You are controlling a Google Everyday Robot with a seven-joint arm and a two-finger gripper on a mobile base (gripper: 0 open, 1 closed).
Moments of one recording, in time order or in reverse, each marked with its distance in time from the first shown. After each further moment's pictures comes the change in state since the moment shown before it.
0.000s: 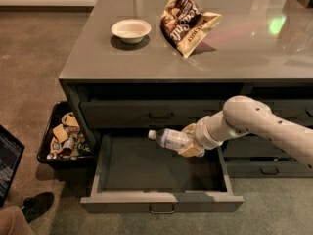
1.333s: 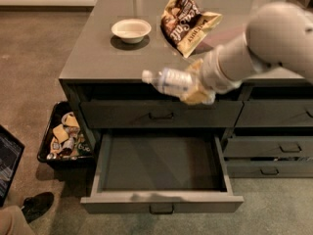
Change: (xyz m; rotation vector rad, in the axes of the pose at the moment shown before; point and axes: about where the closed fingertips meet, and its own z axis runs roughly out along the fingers) arm -0.143 -0.038 -0.187 0.220 0.026 -0.114
